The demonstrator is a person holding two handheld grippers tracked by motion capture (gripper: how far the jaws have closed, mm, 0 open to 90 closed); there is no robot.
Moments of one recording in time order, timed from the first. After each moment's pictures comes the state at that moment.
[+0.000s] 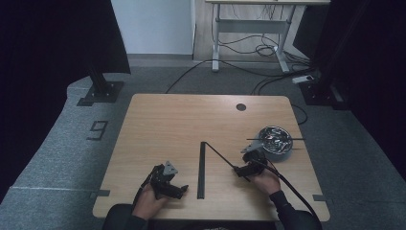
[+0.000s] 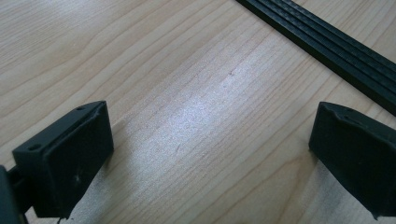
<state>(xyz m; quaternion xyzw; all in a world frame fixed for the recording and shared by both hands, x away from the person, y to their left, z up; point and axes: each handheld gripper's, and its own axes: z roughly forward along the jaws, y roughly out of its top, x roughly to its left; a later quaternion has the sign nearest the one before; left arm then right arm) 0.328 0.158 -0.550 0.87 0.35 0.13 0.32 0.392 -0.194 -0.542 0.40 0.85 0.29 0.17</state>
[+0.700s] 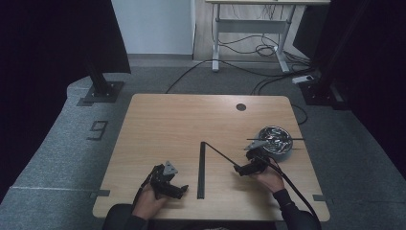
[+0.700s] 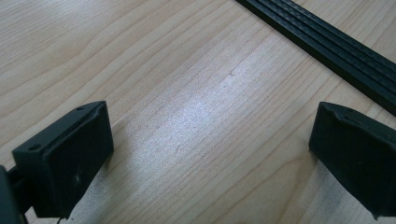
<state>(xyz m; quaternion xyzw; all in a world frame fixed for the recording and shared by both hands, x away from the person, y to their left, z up) 0.328 0.158 -0.550 0.87 0.35 0.13 0.32 0.394 -0.200 -0.530 0.41 0.85 0.31 0.13</state>
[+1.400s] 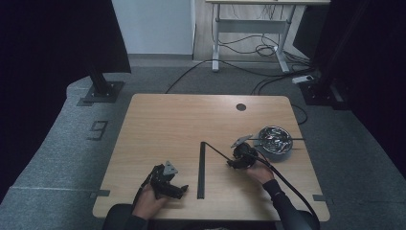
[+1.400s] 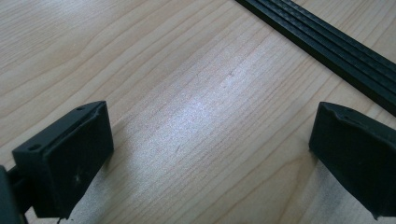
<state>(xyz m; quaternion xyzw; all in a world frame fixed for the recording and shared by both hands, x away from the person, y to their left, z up) 0.328 0.158 -0.550 0.87 0.35 0.13 0.32 0.419 -0.165 -0.530 0.34 0.89 0.28 0.11</state>
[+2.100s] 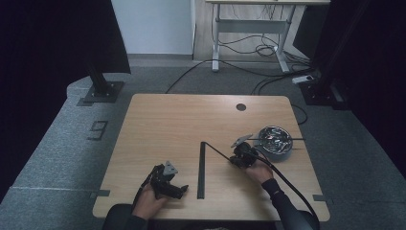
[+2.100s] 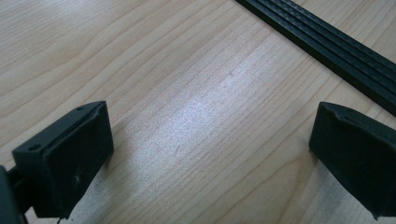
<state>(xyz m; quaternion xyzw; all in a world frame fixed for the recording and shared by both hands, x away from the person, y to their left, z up) 0.328 0.158 -0.550 0.87 0.35 0.13 0.32 0.419 -0.166 -0.529 0.34 0.89 0.28 0.09</state>
